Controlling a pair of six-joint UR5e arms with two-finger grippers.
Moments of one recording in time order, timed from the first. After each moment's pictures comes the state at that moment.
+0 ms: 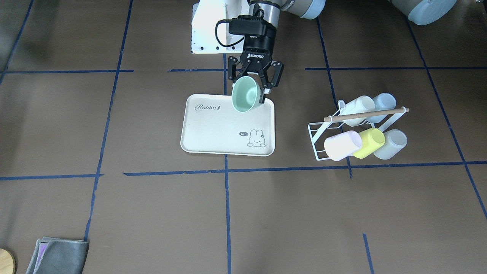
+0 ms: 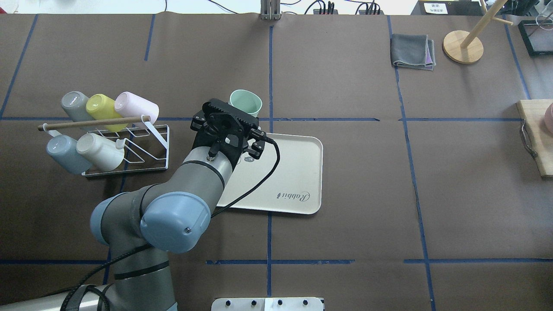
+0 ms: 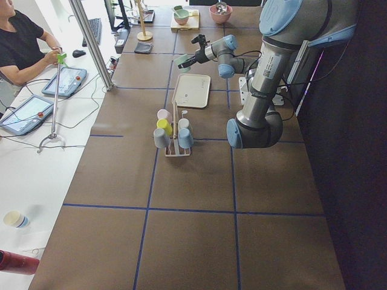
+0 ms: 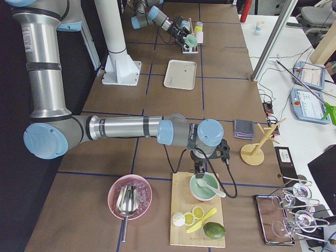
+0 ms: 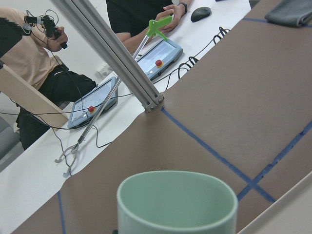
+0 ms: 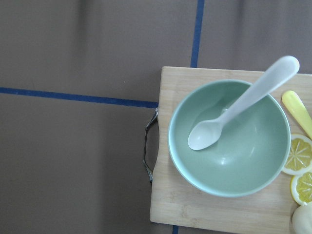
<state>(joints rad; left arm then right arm) -0.31 -2.15 -1.84 -2.03 -0.89 -0.75 1.61 -1.52 1.59 -1.72 2.44 -0.16</state>
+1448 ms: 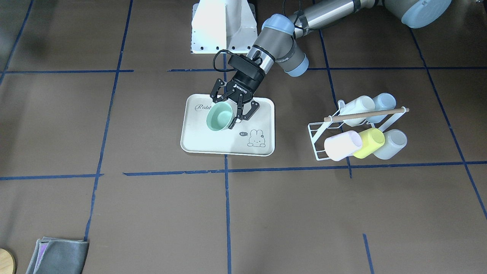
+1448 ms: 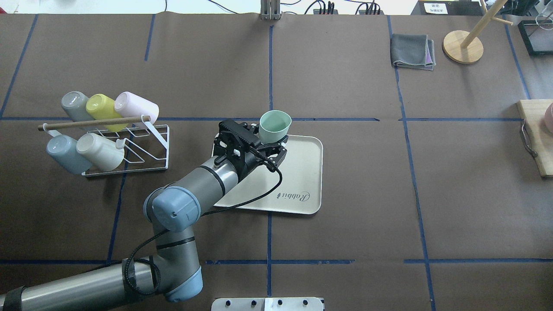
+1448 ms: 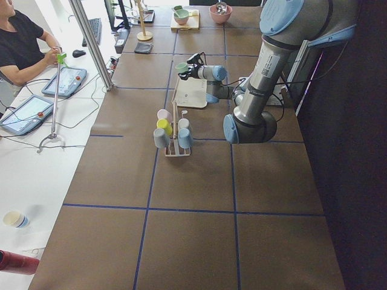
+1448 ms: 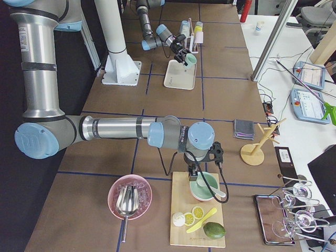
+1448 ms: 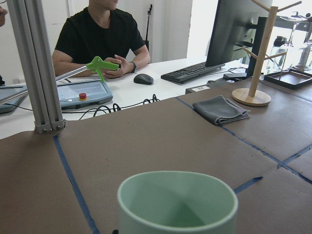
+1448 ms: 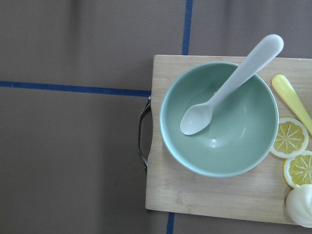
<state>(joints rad) -0.33 -2.21 -1.37 -2.84 -1.12 -0.60 1.62 -1.55 1.63 -1.71 2.44 -0.16</state>
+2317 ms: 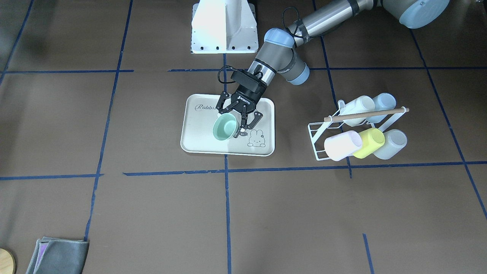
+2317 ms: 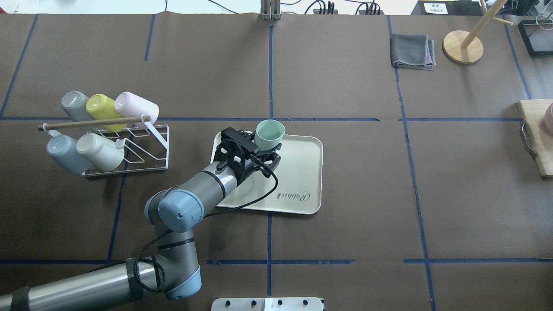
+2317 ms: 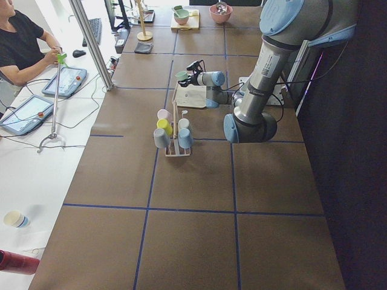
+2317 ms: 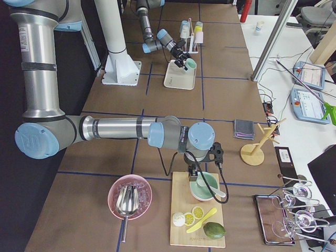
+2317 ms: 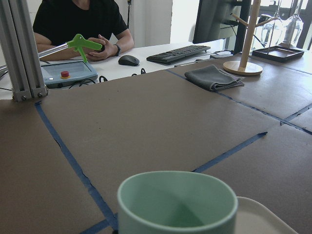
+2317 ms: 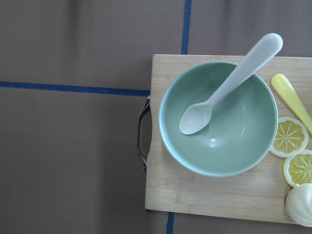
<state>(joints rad) -0.33 -2.21 -1.29 -2.84 -1.11 -0.56 1.62 -1.55 1.62 -1.72 2.44 -0.16</state>
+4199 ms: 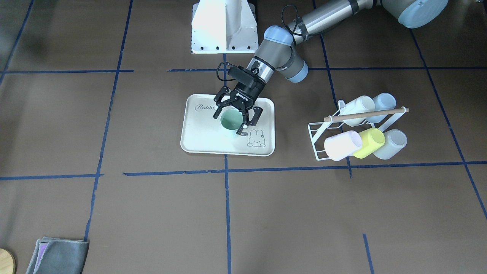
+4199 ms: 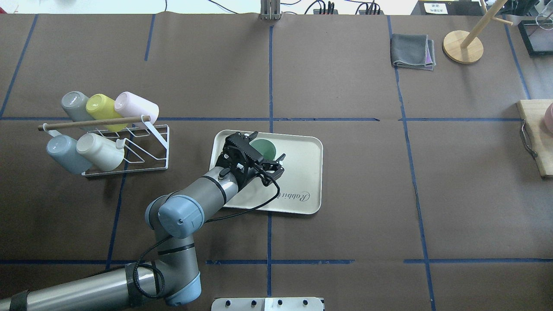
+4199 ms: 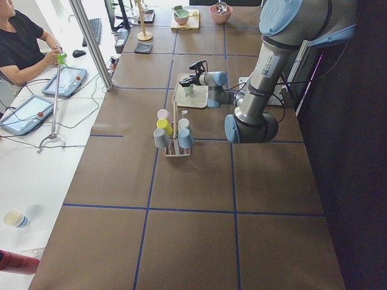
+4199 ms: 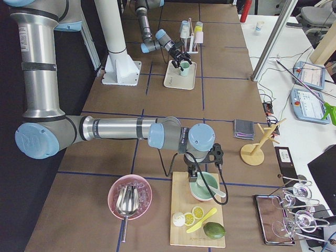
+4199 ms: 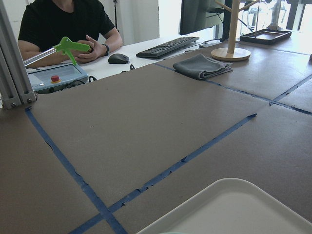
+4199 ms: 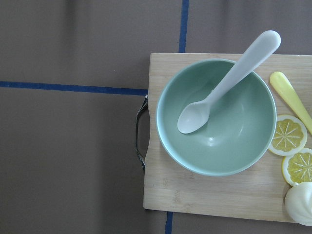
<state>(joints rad) -0.31 -2.20 -1.32 -2.84 -1.11 -0.49 1.62 -1.55 1.62 -1.71 2.44 -0.16</state>
